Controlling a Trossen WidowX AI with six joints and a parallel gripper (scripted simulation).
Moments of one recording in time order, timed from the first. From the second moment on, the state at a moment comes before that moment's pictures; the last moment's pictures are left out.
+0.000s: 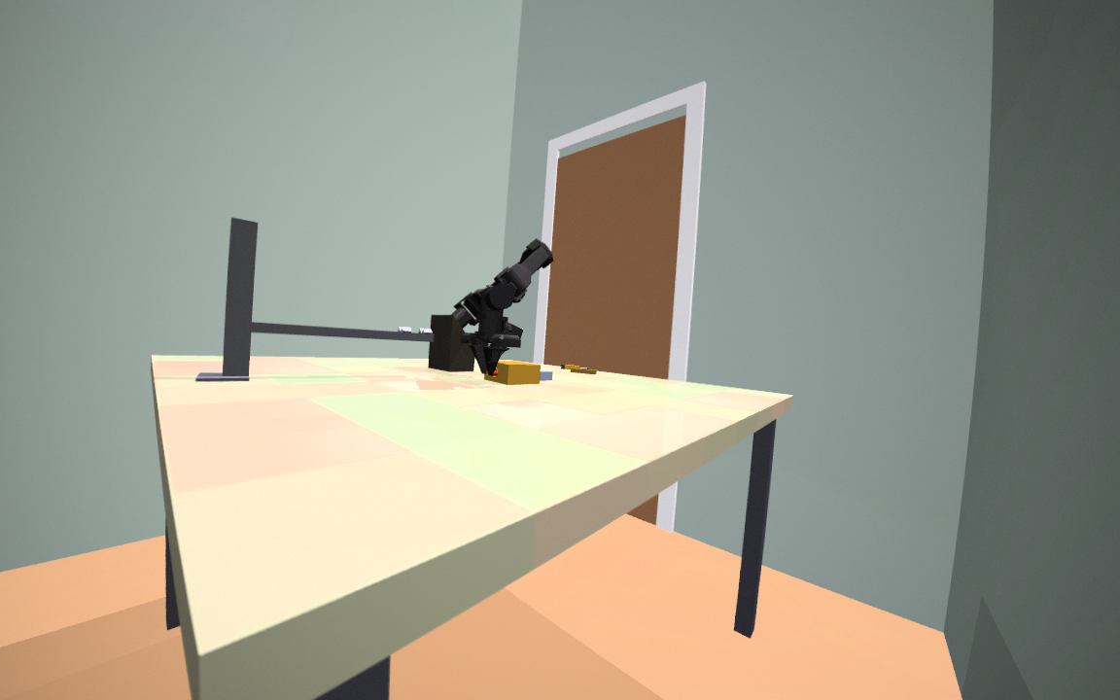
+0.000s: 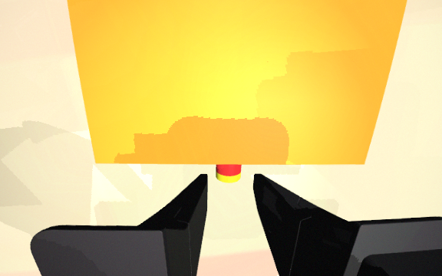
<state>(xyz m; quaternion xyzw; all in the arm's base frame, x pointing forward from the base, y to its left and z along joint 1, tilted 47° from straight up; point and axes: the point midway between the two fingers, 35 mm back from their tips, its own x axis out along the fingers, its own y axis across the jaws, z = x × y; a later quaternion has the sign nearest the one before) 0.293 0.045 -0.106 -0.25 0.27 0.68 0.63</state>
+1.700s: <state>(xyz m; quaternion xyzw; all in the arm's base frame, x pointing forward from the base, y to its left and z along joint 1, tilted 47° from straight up) 0.294 0.004 -0.146 -0.25 0.27 0.68 0.64</state>
